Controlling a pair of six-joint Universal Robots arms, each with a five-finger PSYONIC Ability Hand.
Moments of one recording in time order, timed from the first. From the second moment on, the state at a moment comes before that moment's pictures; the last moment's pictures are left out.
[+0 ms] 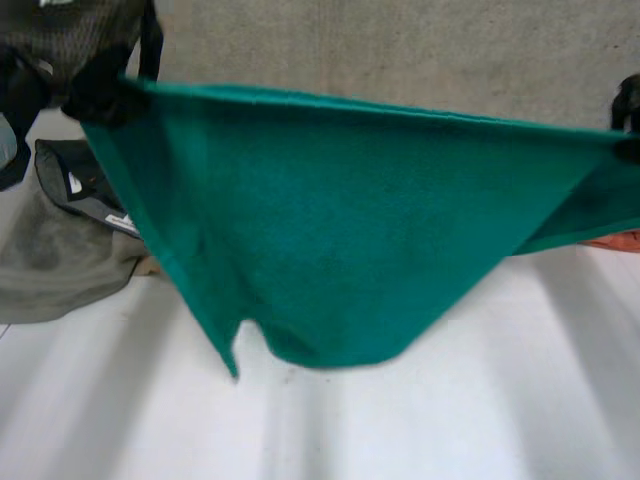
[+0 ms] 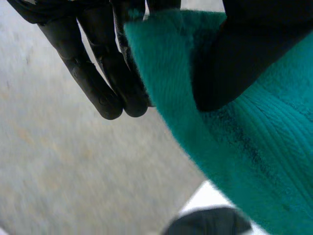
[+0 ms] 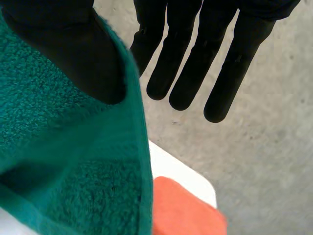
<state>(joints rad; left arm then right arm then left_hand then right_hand) 4.40 -1.48 -1.32 2.90 -1.37 3.53 1.48 -1.40 1.24 0.28 1.21 2.79 1.16 1.20 1.19 1.20 0.99 1.14 1.18 1.19 1.20 0.99</state>
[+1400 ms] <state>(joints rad) 4.54 -1.59 -2.04 3.06 -1.23 3.82 1.30 -1.31 1.60 0.65 1.16 2.01 1.16 1.20 1.19 1.20 0.99 1.14 1.18 1.19 1.20 1.02</state>
